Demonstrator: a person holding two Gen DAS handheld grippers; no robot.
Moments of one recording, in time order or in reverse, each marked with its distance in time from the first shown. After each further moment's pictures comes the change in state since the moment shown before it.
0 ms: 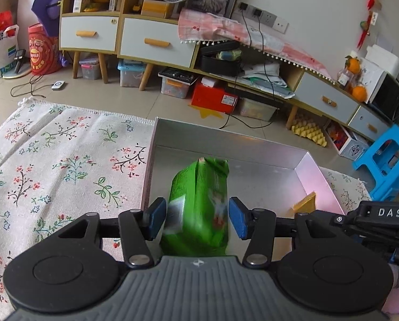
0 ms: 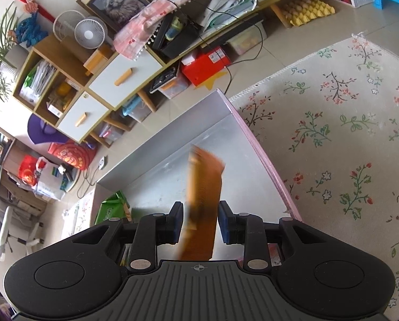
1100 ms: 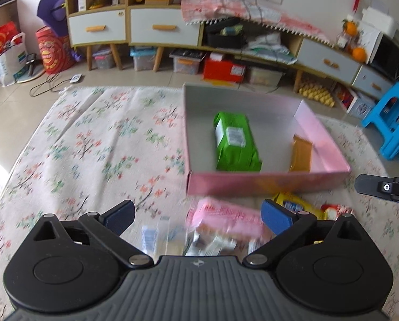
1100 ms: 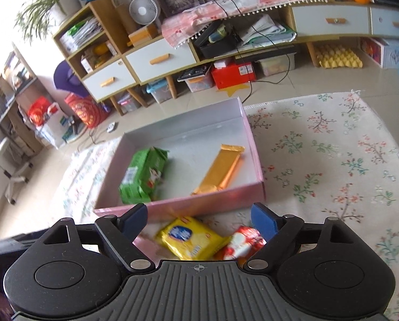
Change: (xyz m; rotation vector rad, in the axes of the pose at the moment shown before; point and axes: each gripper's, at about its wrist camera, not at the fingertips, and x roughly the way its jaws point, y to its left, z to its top) left arm -0.060 -0.006 -0.028 0.107 0.152 0.111; right arm -0.090 0.012 -0.046 -0.359 -0.002 -0.048
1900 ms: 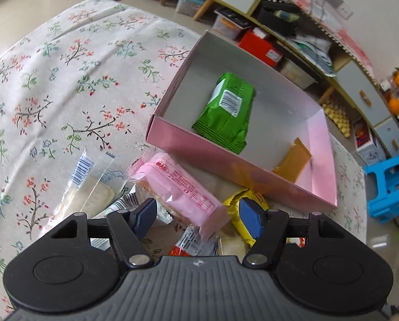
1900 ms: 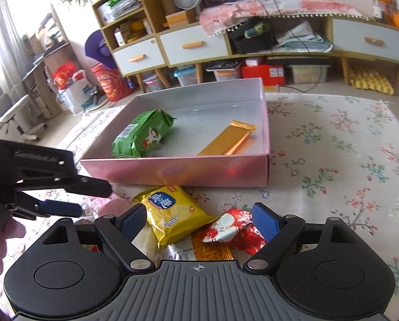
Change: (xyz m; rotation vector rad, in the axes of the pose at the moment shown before) left arm 0.042 -0.017 -0.006 -0.456 0.169 -0.038; right arm 0.031 -0.018 -0.036 -0.208 -0.007 0.111
